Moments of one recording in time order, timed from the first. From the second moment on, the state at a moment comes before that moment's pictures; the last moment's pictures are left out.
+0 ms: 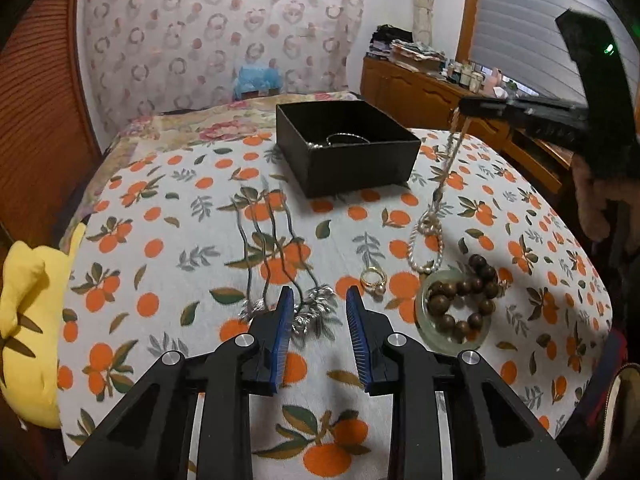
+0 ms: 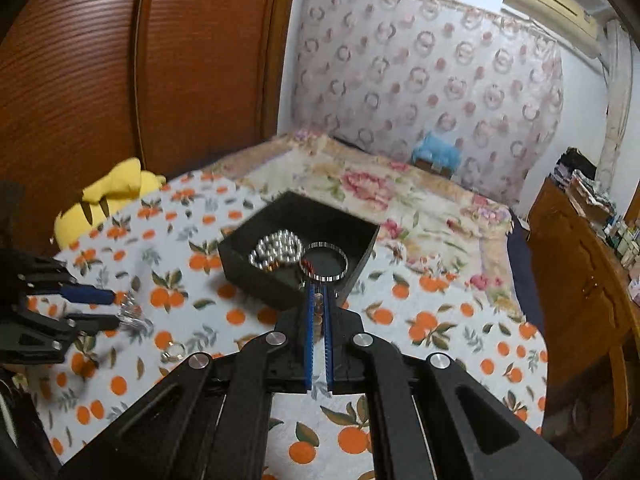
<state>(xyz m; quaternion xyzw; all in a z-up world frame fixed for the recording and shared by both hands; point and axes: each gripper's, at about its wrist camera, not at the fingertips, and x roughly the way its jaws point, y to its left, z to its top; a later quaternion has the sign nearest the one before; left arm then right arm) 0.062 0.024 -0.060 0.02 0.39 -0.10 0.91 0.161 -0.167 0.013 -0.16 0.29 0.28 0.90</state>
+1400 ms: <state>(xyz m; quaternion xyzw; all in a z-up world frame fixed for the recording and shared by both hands) 0.094 0.028 -0.064 0.03 0.39 -0.07 0.92 0.148 -0.163 0.063 -0.14 0.24 0.29 0.91</state>
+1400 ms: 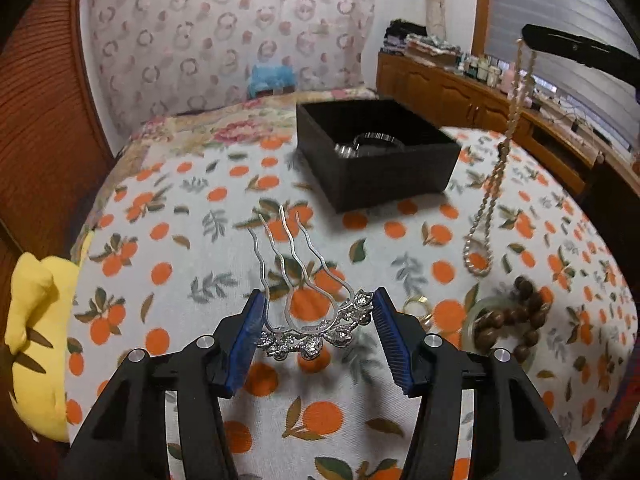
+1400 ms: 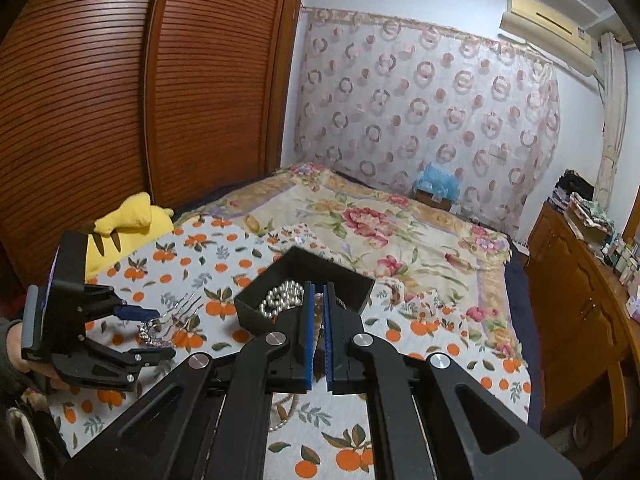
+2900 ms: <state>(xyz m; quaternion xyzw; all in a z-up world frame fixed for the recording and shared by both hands) 0.206 -0.022 -0.012 0.06 0.36 -0.09 0.93 0.250 -0.165 0.044 -0.07 0.30 0.28 0.91</state>
